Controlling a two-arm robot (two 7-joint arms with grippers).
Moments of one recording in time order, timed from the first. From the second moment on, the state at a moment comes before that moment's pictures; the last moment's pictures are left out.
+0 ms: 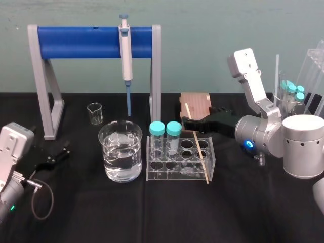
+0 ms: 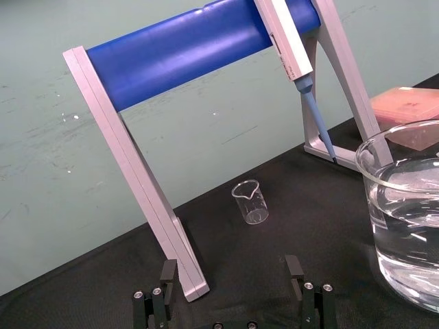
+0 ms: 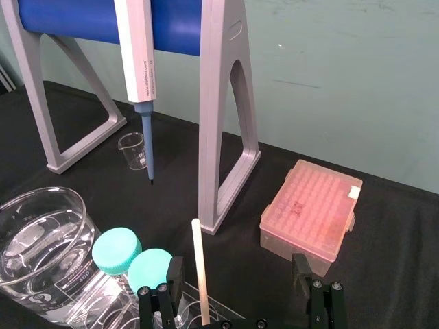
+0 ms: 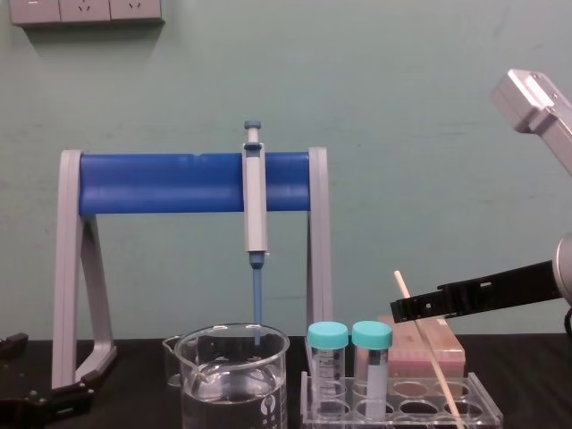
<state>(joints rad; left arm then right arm) -0.20 0.60 0.45 -1.41 -0.25 -0.12 0.03 0.45 0.33 -0.36 -1.50 0.38 0.64 0.20</state>
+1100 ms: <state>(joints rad) -0.20 0.60 0.45 -1.41 -0.25 -0.12 0.03 0.45 0.33 -0.36 -1.50 0.38 0.64 0.20</state>
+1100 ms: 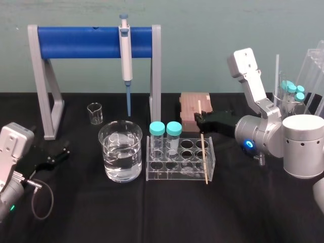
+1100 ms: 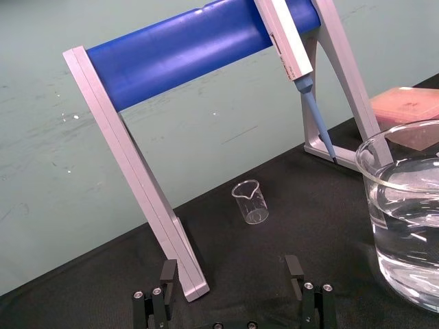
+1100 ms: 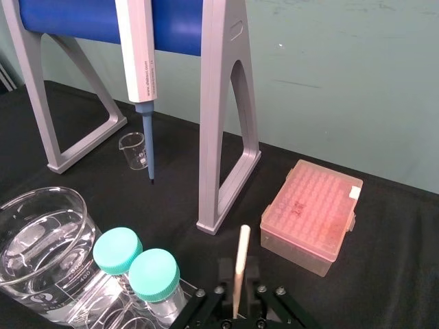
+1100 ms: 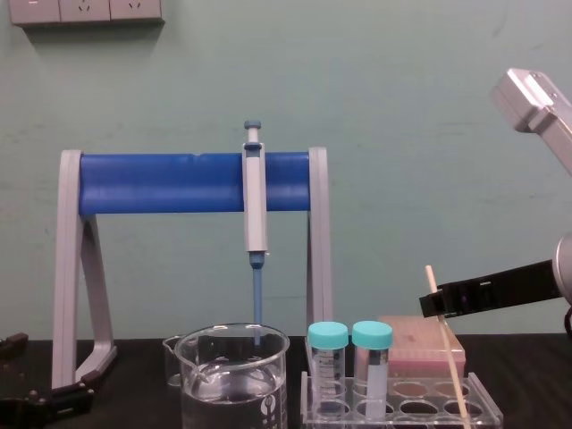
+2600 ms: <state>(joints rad) -0.20 0.60 0.45 -1.41 -0.25 -0.12 0.03 0.41 0.32 -0.29 -1.54 0.43 0.63 0.23</state>
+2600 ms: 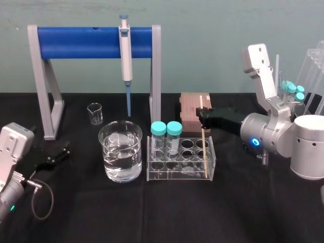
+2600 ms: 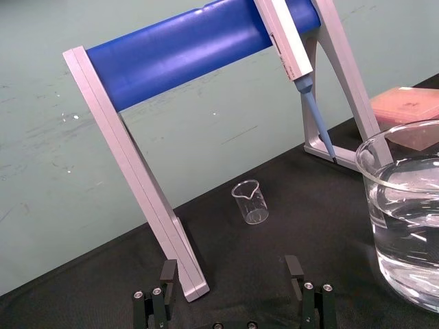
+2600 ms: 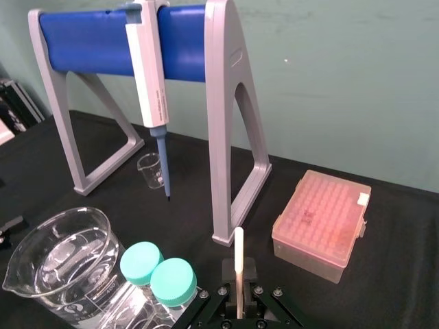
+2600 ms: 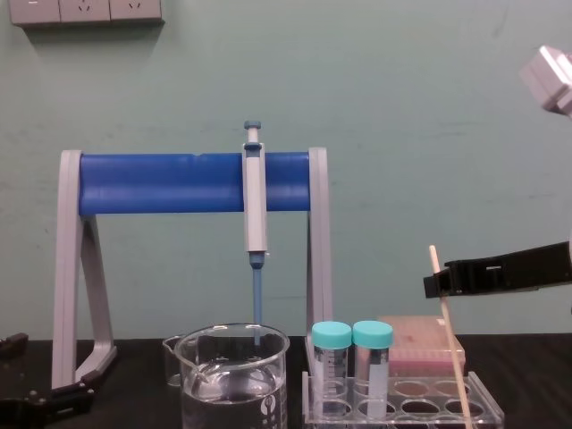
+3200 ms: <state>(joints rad) -0.20 0.60 0.45 -1.41 -0.25 -0.12 0.03 0.36 0.36 -0.26 -1.62 0.46 0.47 0.25</state>
